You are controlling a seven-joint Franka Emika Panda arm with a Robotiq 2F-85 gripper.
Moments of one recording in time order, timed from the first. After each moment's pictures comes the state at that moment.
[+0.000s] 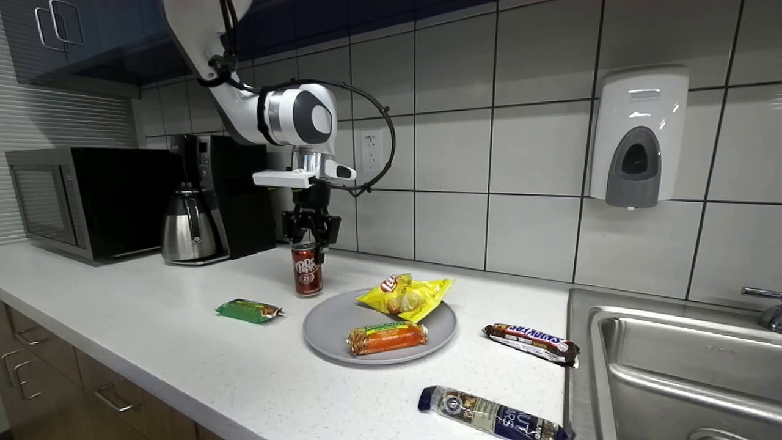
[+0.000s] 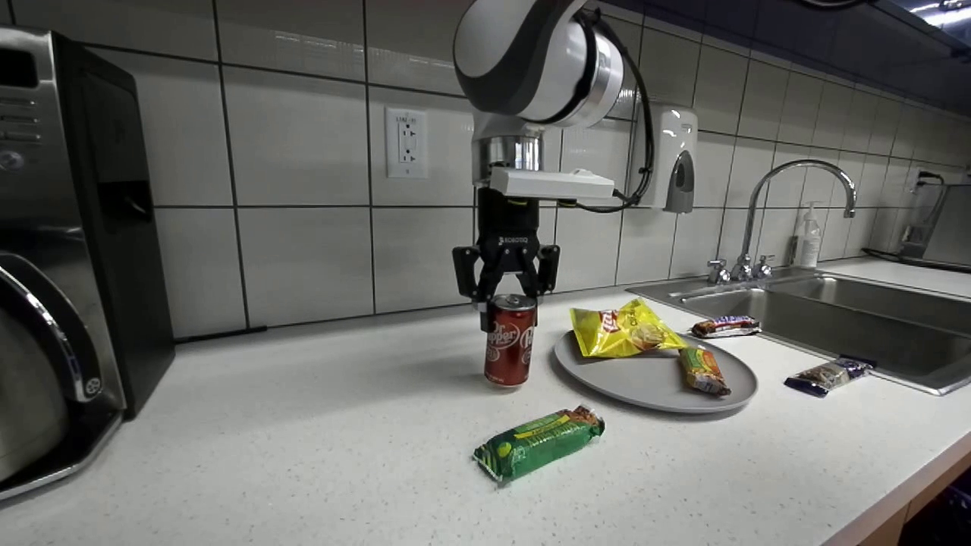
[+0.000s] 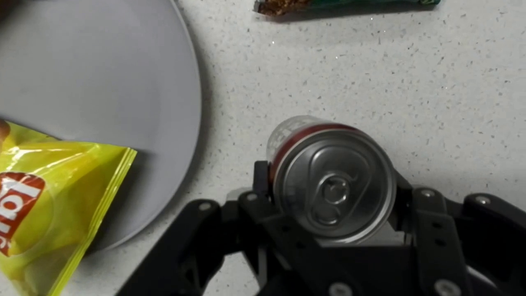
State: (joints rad) arm 0.21 0.48 0.09 -1.76 0.01 2.11 0.19
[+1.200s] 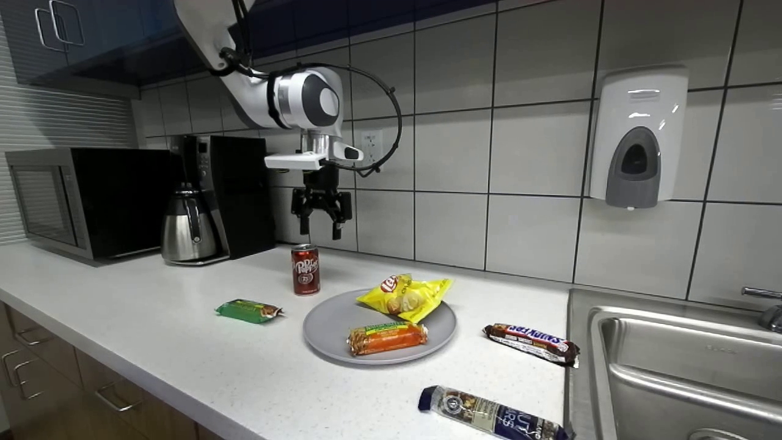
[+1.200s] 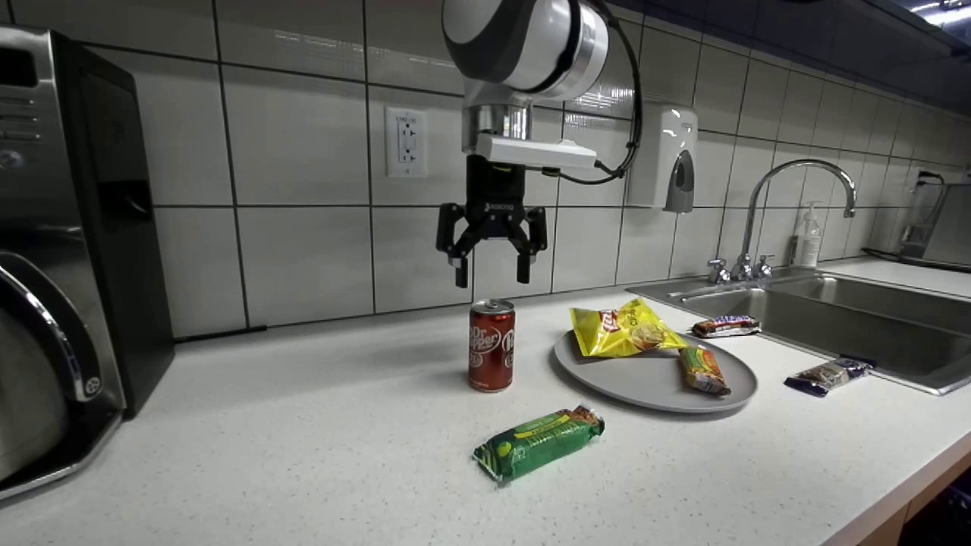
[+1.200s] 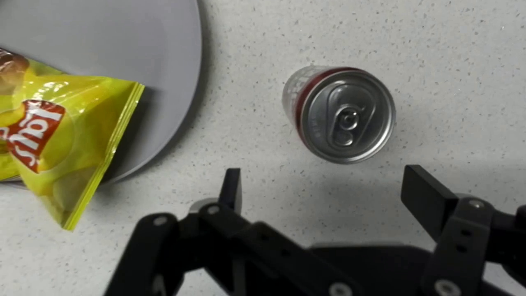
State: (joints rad) arm 0.22 0.51 0.07 -1.62 0.01 2.07 0.19
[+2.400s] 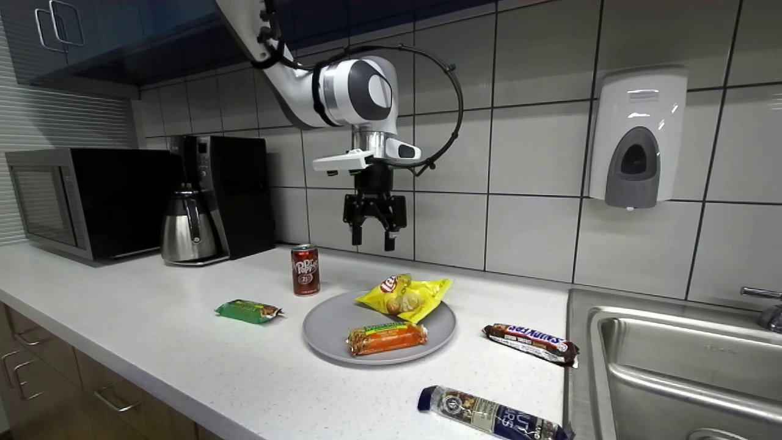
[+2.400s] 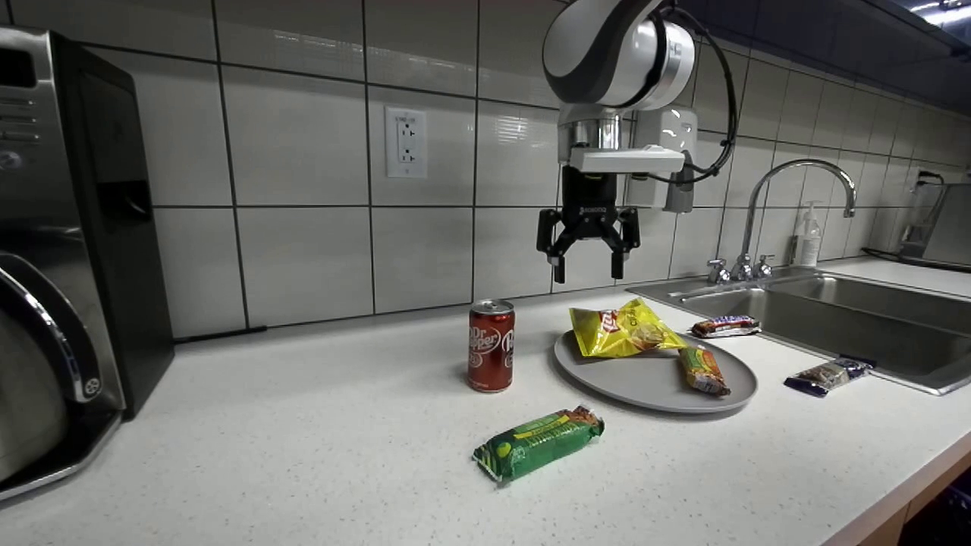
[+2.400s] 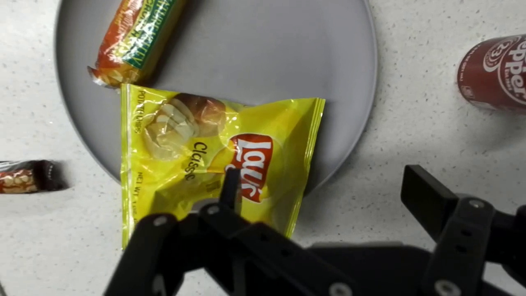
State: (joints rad) arm 0.11 0.42 -0.04 -1.76 0.00 2.08 0.23
